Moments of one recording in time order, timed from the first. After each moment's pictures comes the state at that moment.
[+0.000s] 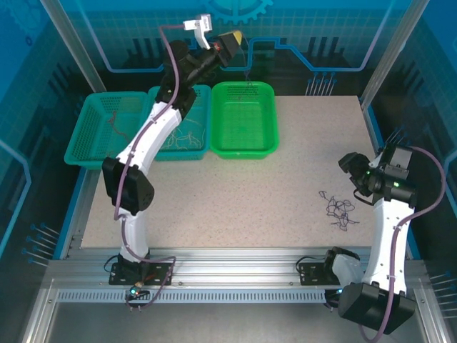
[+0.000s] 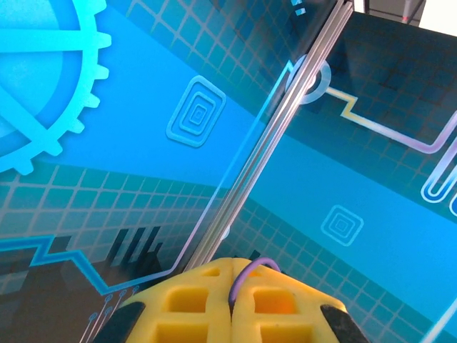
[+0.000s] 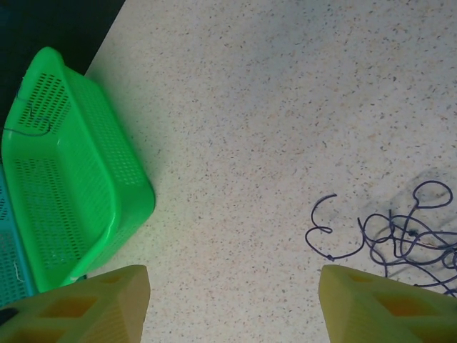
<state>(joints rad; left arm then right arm) -0.34 2.03 2.13 0.25 0.45 -0.67 -0.39 0.94 1.04 -0.97 -0.32 0.59</state>
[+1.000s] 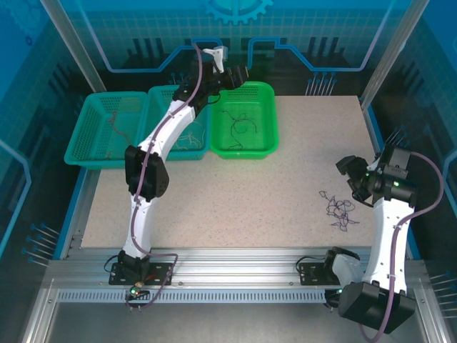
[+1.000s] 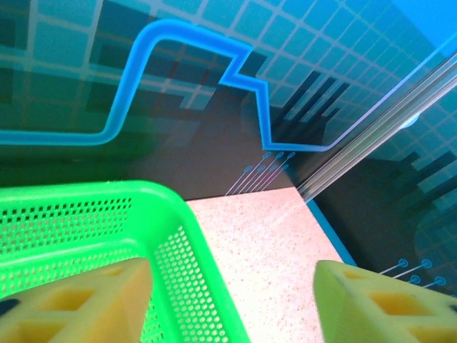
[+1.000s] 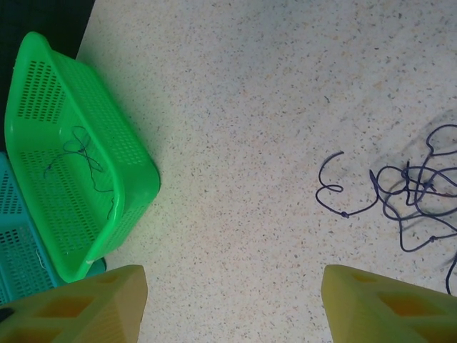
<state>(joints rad) -0.34 2.26 2.28 -0.27 0.28 -0.49 -0.39 0.94 1.04 -1.05 -0.35 0.68</state>
